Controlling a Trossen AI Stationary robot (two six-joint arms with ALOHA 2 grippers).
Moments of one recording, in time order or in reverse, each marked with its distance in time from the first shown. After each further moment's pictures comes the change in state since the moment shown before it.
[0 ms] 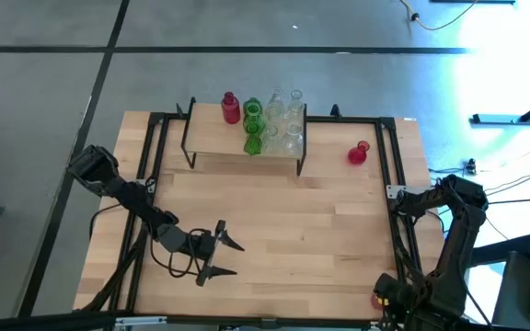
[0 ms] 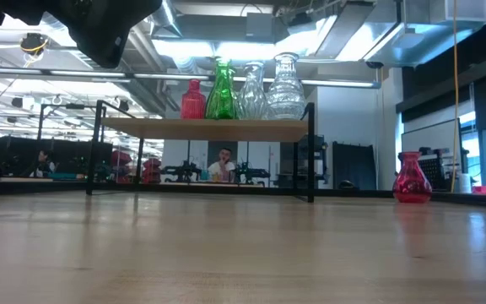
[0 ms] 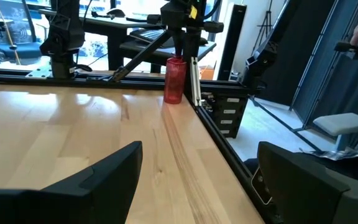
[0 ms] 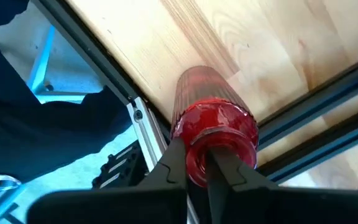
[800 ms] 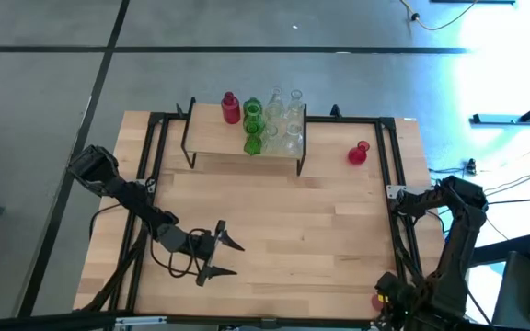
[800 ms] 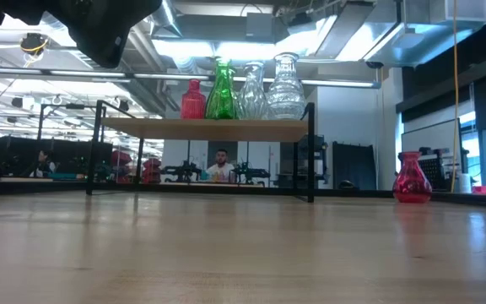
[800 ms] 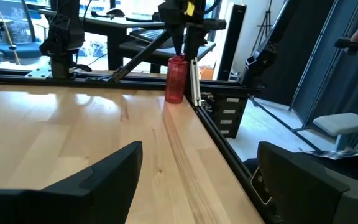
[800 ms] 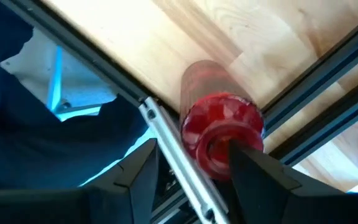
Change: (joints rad) left arm 0.000 0.000 0.000 0.000 0.001 0.000; right arm 0.000 0.002 0.039 -0.008 -0.033 0.194
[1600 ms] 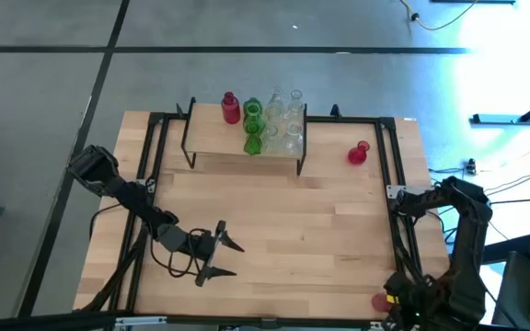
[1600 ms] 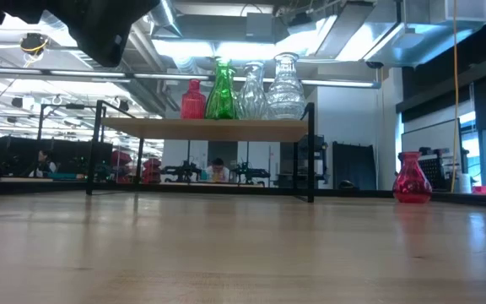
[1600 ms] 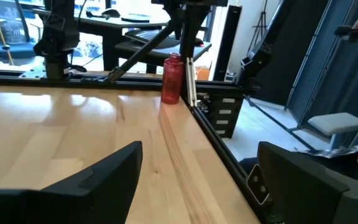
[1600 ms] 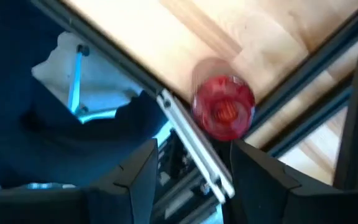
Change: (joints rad) left arm 0.000 0.000 0.000 0.005 0.022 0.000; right arm 0.016 0.000 0.180 -0.149 0.055 0.054
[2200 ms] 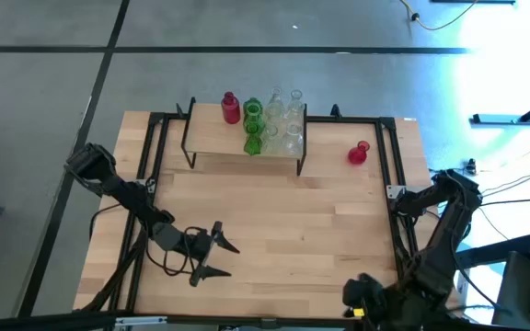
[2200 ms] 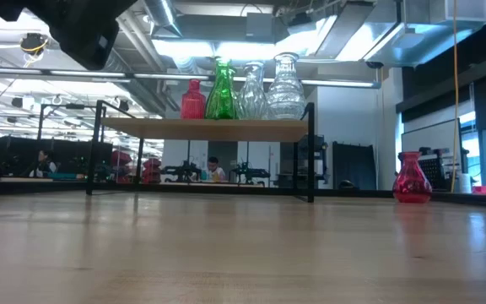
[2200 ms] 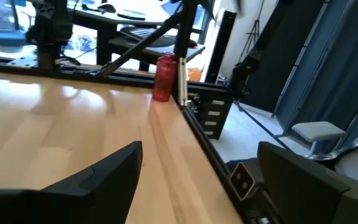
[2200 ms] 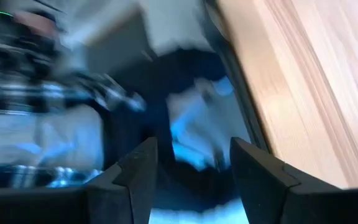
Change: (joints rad) left arm -0.022 -0.037 -0.046 0.022 -0.003 -0.076; right arm -0.215 -0.035 0.019 0.485 0.231 -0.758
